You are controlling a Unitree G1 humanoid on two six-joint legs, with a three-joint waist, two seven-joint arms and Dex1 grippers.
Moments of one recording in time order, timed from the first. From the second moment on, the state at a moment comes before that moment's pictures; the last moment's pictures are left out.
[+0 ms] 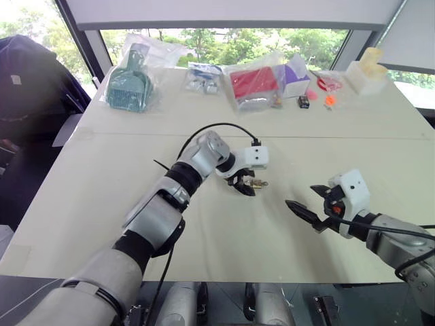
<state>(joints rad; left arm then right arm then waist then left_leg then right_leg) -1.18 0.03 -0.49 0.97 0.23 0.23 -1.22 0.08 -0.72 -0.30 -0.64 0.67 0.92 0.41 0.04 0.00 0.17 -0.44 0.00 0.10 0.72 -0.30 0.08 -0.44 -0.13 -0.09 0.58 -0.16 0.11</state>
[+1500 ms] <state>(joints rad) -0.91 0.38 -0.25 0.21 -0.05 -0.08 -1.15 -0.43 -0.53 -0.33 -0.37 1.46 1.04 0.04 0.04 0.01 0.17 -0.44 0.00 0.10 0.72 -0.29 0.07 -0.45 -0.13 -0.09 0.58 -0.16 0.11</state>
